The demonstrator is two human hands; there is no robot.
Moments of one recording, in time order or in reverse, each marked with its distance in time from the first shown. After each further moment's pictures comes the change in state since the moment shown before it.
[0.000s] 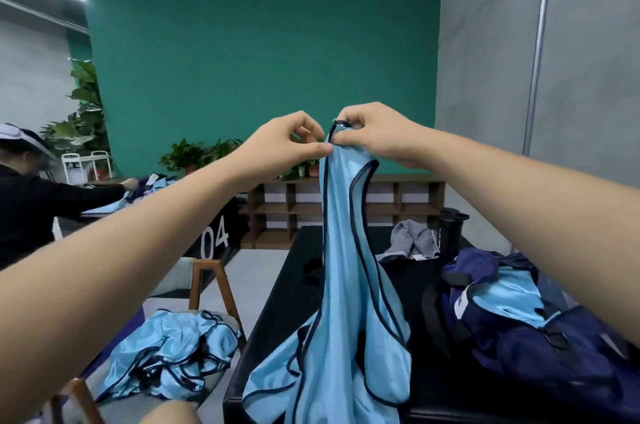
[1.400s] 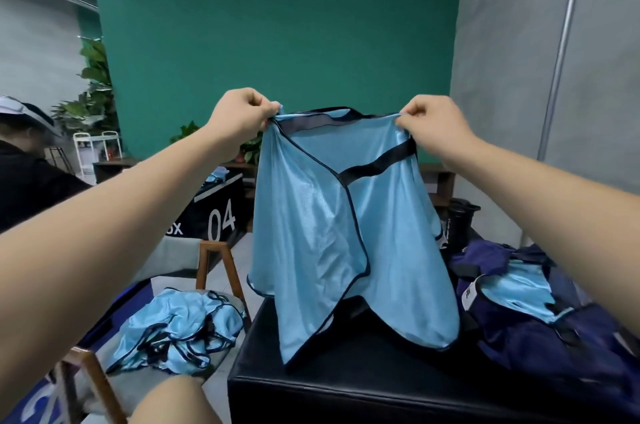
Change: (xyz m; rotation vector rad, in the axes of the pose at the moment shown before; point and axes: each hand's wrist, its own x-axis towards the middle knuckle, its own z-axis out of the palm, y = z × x) left_hand 0.027 -0.064 -0.040 -0.068 0.339 -0.275; right_hand -0.020 0.050 -0.016 -0.101 0.425 0.255
